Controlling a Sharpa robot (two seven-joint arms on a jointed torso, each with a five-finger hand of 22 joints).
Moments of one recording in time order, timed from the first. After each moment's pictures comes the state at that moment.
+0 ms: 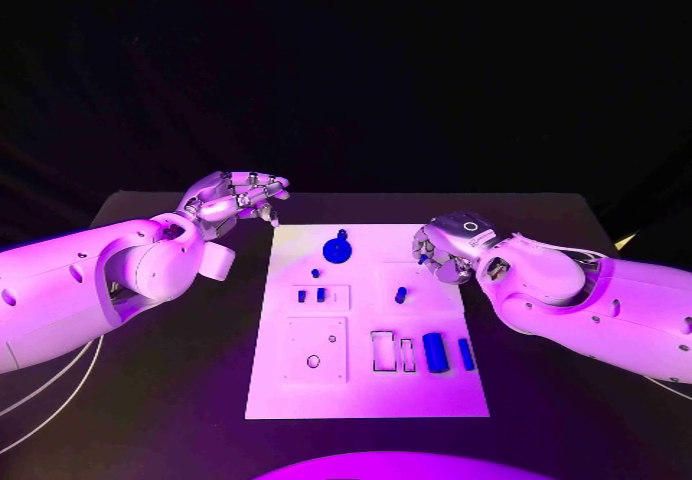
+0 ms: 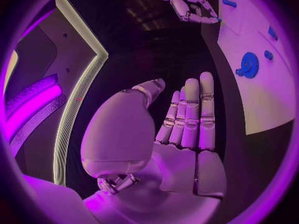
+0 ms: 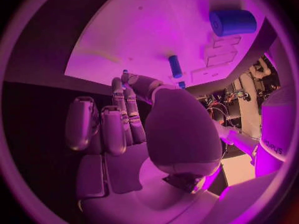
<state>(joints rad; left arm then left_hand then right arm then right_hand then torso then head) 1.19 -0.96 0.00 1.50 -0.12 -0.15 0.34 1.34 -0.19 0.47 0.16 0.22 0.81 0.21 0.28 0.28 0.87 0.15 0.48 0.22 1.06 0.07 0.97 0.56 0.18 1.01 0.16 0.69 0.68 1.23 -0.84 -0.18 1.59 -1.84 -0.37 -0.29 1.34 -0.18 0.69 -0.09 0.19 1.07 0.11 0.32 0.42 1.29 0.08 0.12 0.16 1.47 -0.03 1.37 1.27 0.09 1.39 0.07 1.27 1.31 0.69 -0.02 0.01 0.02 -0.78</state>
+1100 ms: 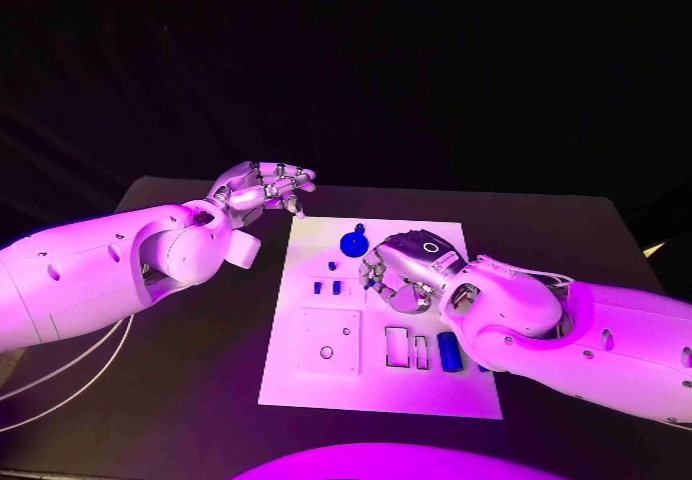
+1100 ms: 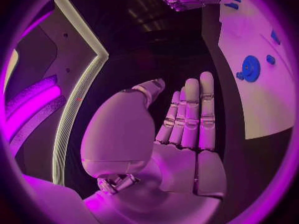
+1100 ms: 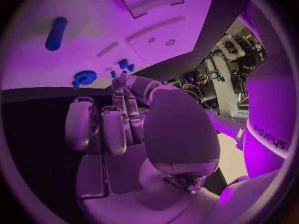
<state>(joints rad) 1.19 -0.94 0.00 1.49 -0.12 -0.15 0.34 1.34 -0.19 0.46 0.16 0.21 0.81 0.21 0.28 0.28 0.86 0.15 0.48 0.22 1.06 0.07 0.97 0.56 0.18 1.02 0.16 0.68 0.68 1.20 -0.73 -0.18 1.77 -1.76 -0.40 -0.27 1.36 -0.17 0.69 -0.09 0.19 1.07 0.12 0.32 0.42 1.29 0.08 0.11 0.16 1.47 -0.03 1.37 1.27 0.09 1.39 0.07 1.28 1.31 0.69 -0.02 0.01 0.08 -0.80</state>
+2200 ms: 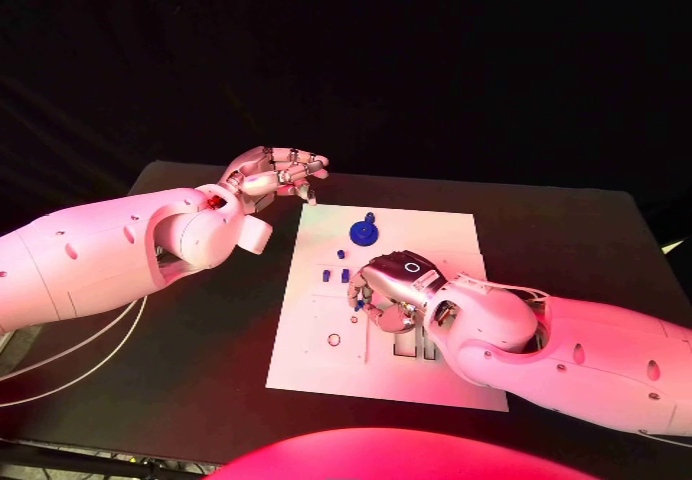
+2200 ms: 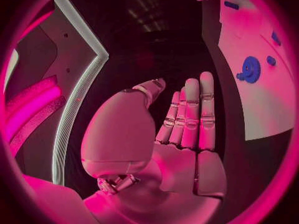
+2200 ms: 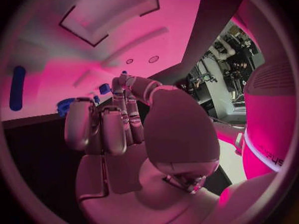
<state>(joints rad) 1.19 -0.94 0.00 1.49 -0.12 -0.15 0.34 1.35 -0.19 0.46 0.16 0.22 0.80 0.20 0.28 0.28 0.86 0.15 0.48 0.22 1.06 0.07 0.97 0.56 0.18 1.02 0.16 0.68 0.67 1.14 -0.64 -0.19 1.72 -1.76 -0.34 -0.26 1.35 -0.16 0.69 -0.09 0.18 1.07 0.11 0.32 0.42 1.29 0.08 0.11 0.16 1.47 -0.03 1.37 1.27 0.09 1.39 0.07 1.27 1.31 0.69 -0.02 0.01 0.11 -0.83</state>
